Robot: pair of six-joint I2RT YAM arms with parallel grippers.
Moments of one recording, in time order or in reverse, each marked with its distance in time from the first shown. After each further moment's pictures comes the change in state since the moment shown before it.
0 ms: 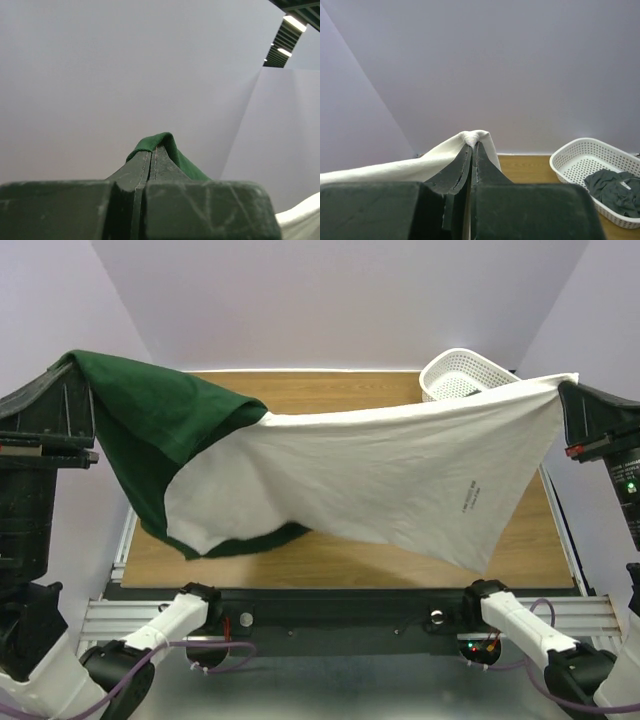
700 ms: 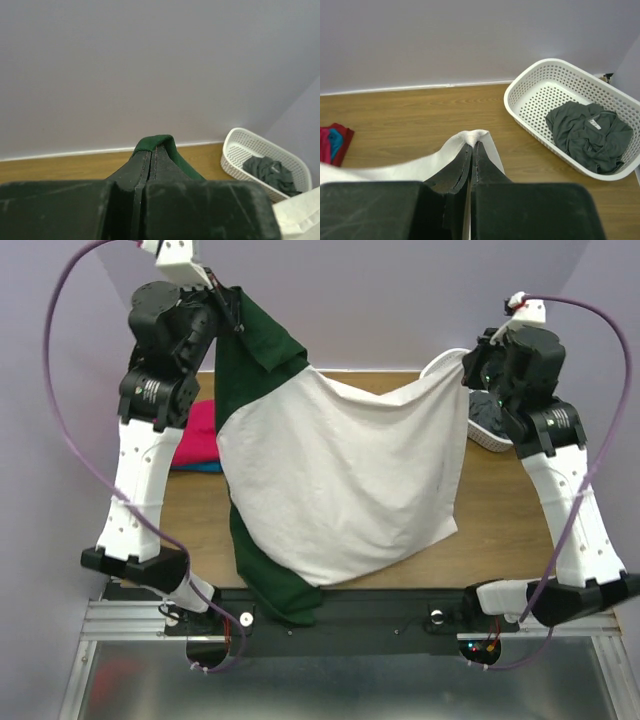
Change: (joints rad) left arm 0.000 0.555 0.023 0.074 0.023 0.087; right arm 0.000 0.417 -0.207 0.154 0.151 -0.103
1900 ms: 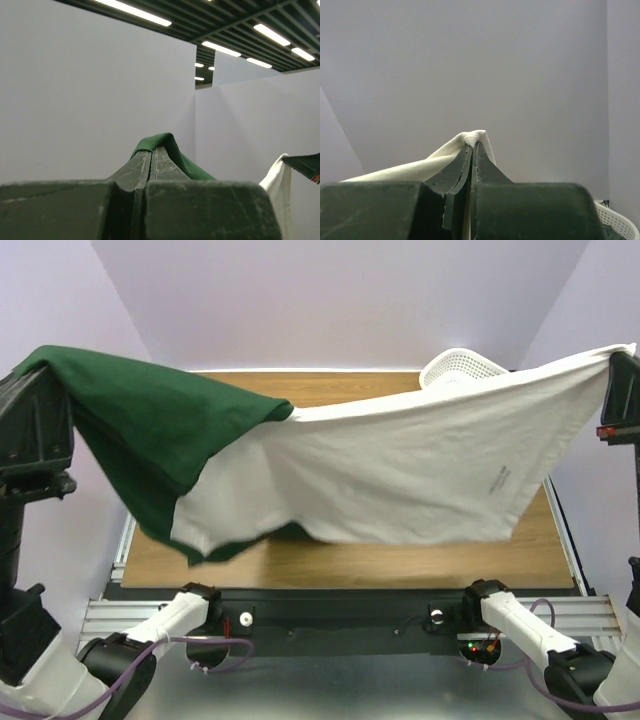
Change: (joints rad) left arm 0.004 -0.490 0.088 0.139 0.277 -0.056; right arm 0.000 -0.409 0.192 0.087 -0.018 -0.036
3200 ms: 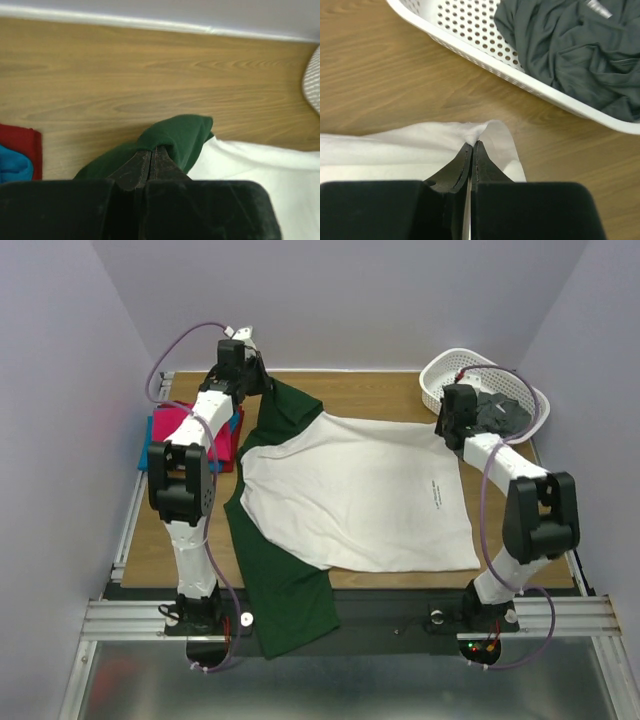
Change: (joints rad) left arm 0.122 0.994 -0.446 0.145 -0.059 -0.032; right arm -0.072 0.731 -0.754 0.394 0.233 0.070
